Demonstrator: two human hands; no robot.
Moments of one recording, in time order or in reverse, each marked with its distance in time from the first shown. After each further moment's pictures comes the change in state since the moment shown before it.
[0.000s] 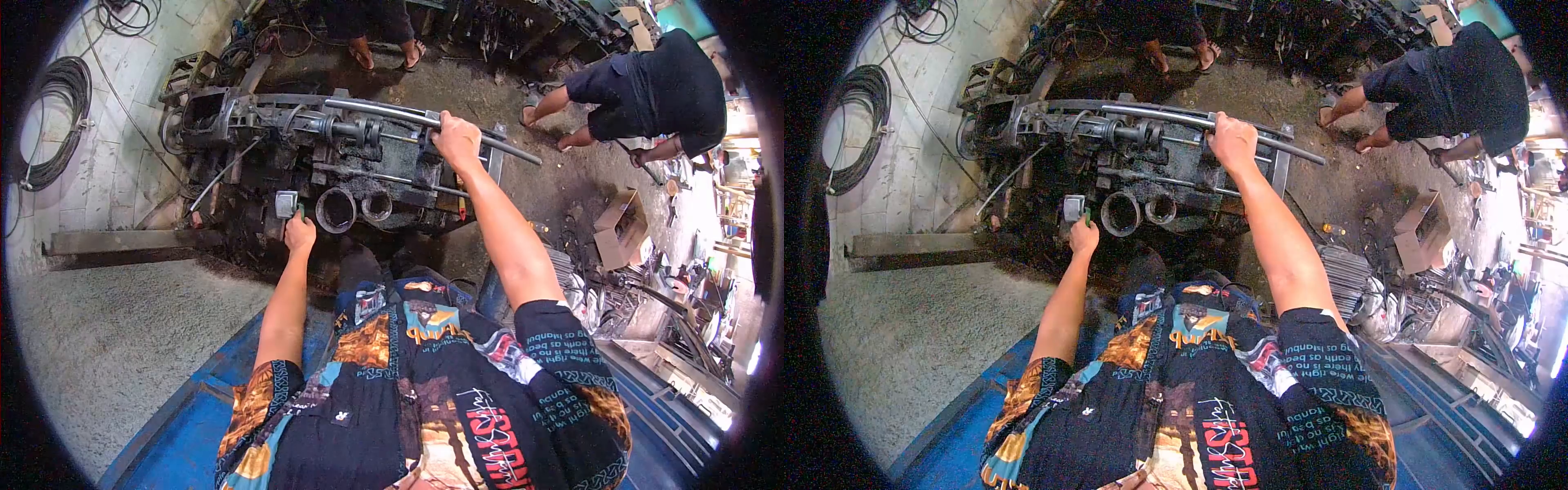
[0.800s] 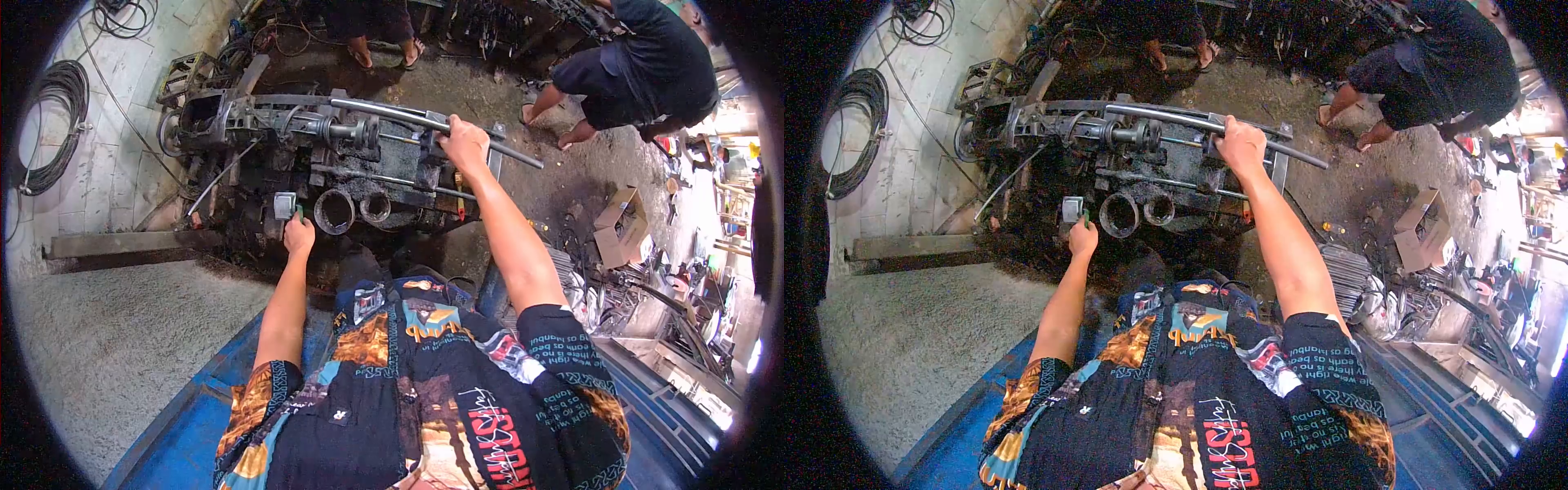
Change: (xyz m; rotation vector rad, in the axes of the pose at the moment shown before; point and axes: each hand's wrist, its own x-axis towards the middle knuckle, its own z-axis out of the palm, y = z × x) left_hand -0.004 0.006 -0.004 0.010 -0.020 -0.018; right_hand -0.006 0.020 -0.002 0.060 -0.035 0.064
